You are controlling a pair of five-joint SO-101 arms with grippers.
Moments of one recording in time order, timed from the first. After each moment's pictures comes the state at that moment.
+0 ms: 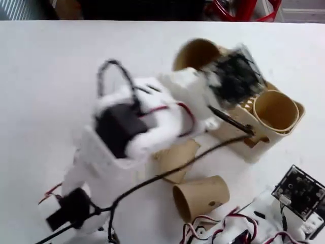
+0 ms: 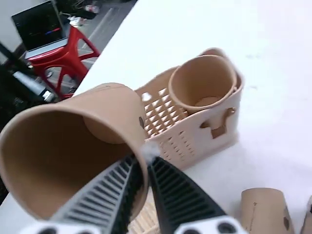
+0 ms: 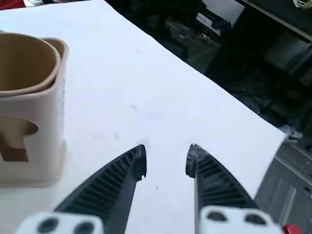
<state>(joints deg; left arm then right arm) 47.7 -1.5 -44.1 91.9 -19.8 55.4 -102.9 44.1 90.3 20.7</state>
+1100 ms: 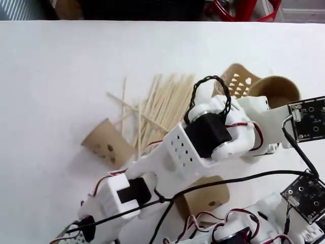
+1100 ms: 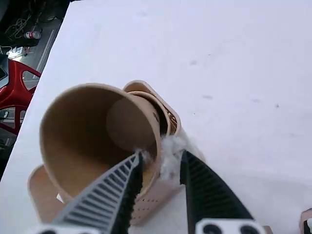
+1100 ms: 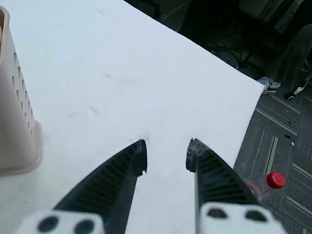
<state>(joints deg) 56.7 30.9 -73.6 93.2 -23.8 64.0 -103.4 45.1 93.5 20.7</state>
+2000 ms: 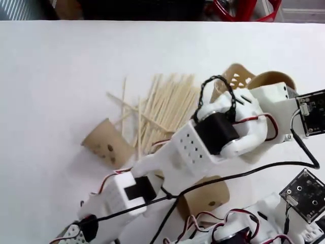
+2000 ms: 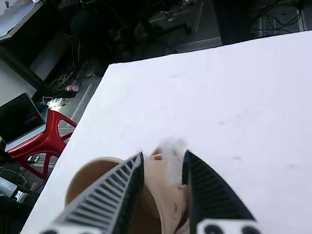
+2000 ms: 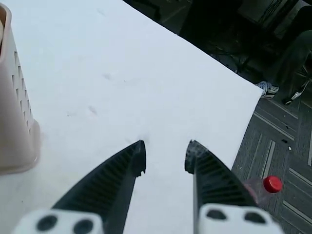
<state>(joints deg) 56.4 35.5 -73.6 74.7 -23.9 63.8 -103.4 45.1 93.5 20.7</state>
